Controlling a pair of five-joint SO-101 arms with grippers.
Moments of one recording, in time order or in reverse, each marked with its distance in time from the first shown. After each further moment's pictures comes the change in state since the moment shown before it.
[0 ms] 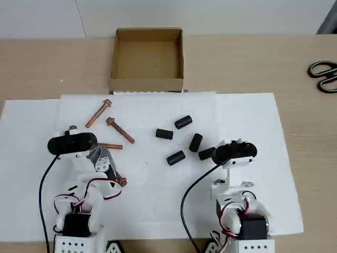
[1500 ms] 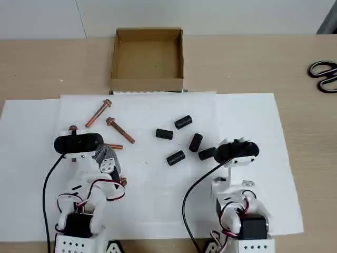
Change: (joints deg) left arm 3.4 0.0 -0.3 0.9 0.0; right arm 0.1 0.0 0.2 -3.3 -2.1
